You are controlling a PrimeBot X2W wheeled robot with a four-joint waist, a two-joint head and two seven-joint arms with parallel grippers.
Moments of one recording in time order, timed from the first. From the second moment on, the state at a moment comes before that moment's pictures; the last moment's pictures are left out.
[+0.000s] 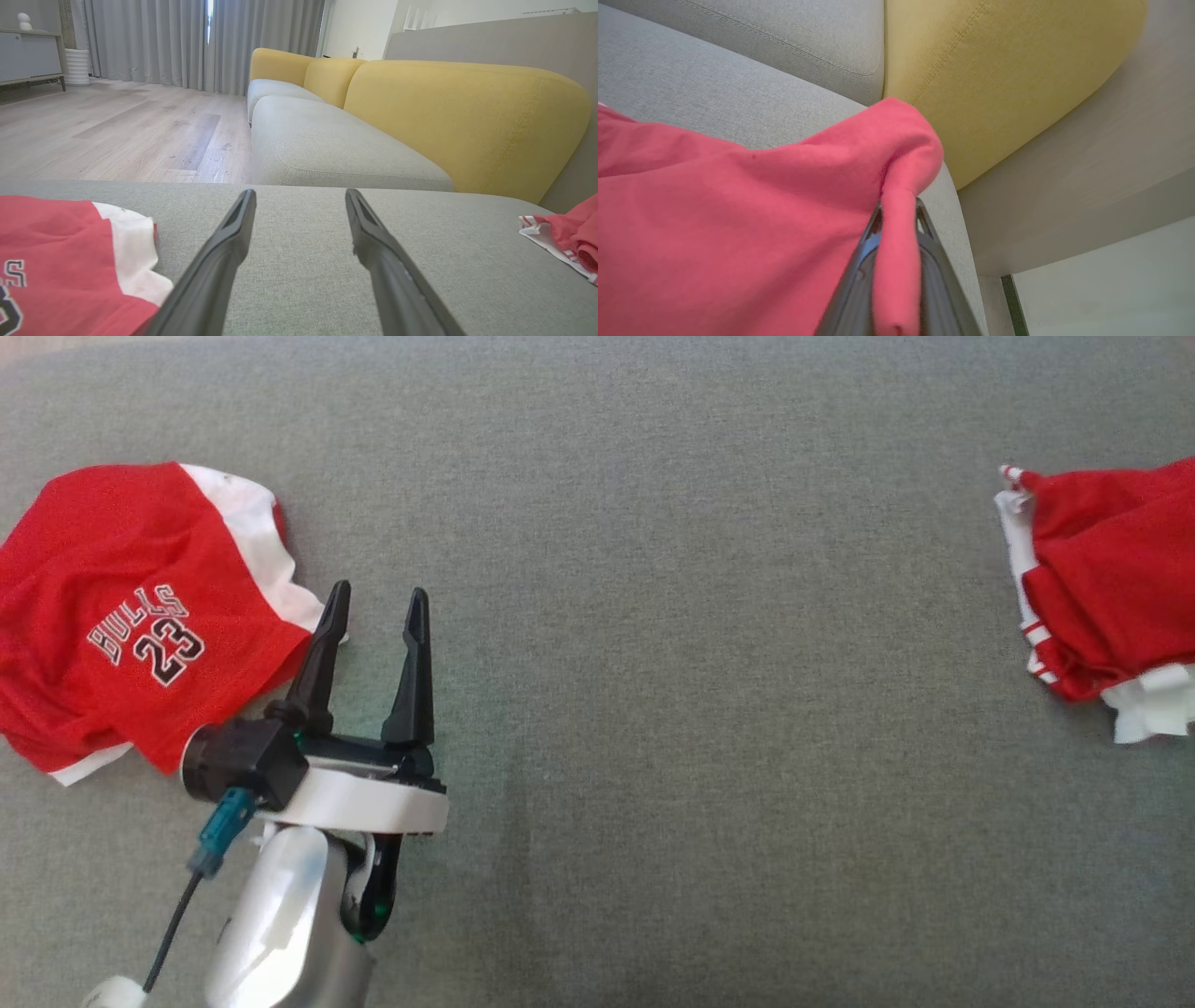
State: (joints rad) left arm -0.31 0.05 -0.19 0.29 -0.25 -0.13 -0.25; right arm -0.63 -0.59 -0.04 0.82 -0.09 0.13 -0.01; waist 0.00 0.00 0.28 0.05
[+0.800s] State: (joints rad) left arm -0.30 0.05 -0.19 0.31 -0.25 -0.13 -0.25; right arm -0.63 -0.46 -0.19 0.77 -0.13 0.13 -0.02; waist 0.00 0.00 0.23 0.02
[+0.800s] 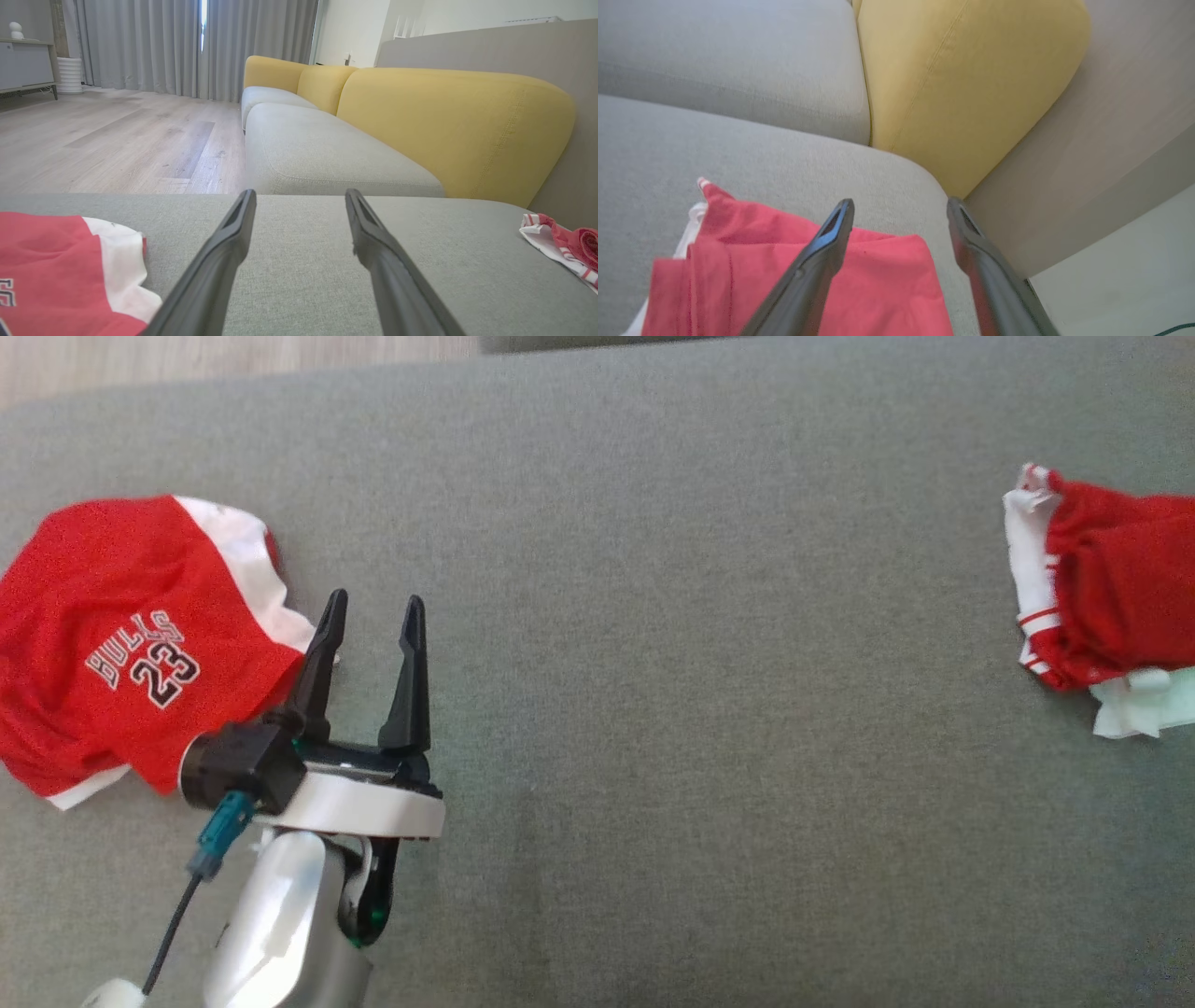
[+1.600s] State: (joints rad) left arm -0.07 0.05 -0.12 0.25 -0.29 -0.13 -0.25; right arm -0.28 -0.06 -0.09 0.19 0.19 0.13 -0.06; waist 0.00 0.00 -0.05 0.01
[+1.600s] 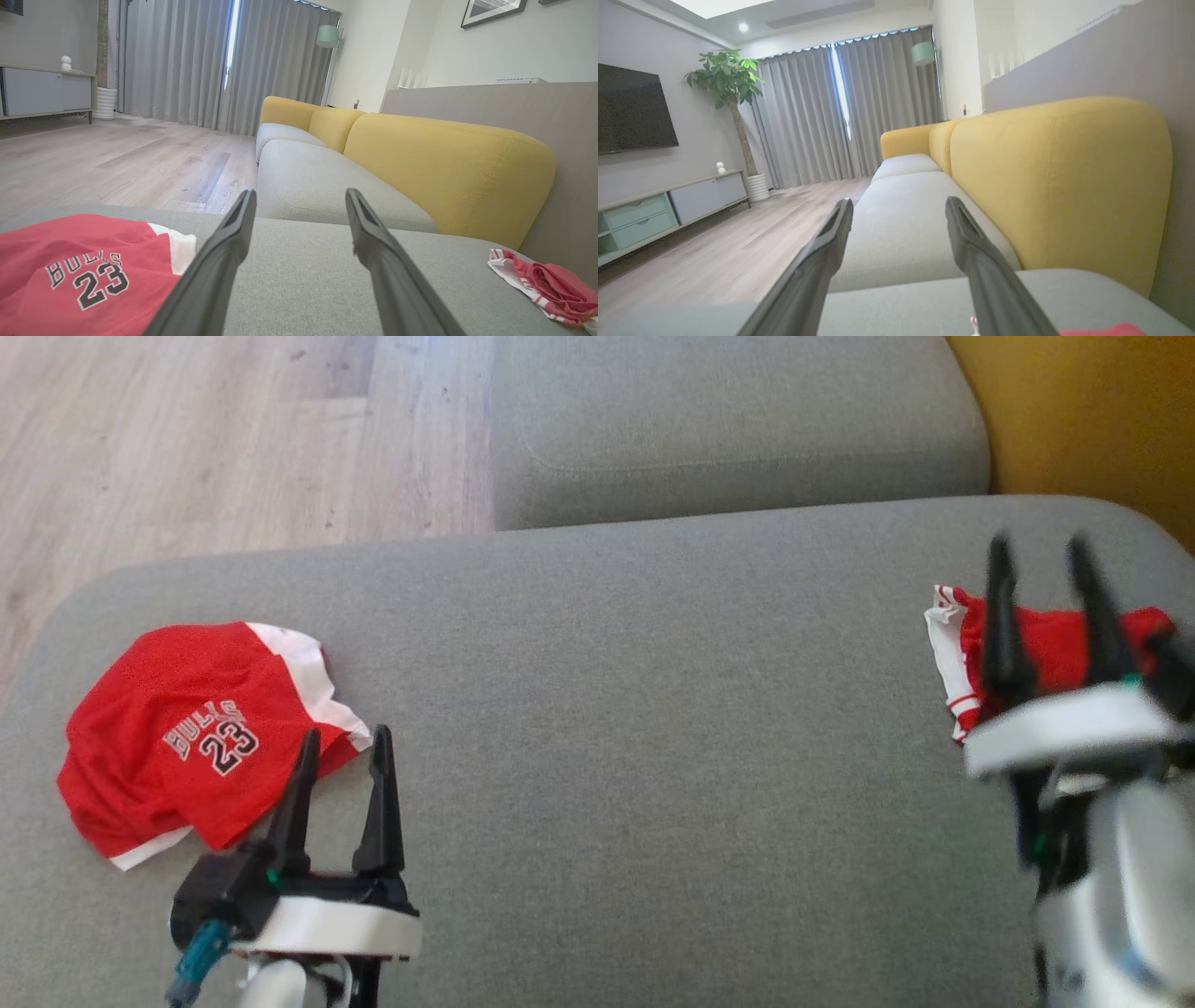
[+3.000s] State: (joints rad) left arm -0.01 0.05 -0.14 0.28 -0.29 -0.07 -0.25; right arm 0.01 -0.05 0.10 0.26 0.27 0.13 -0.25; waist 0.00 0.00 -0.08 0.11
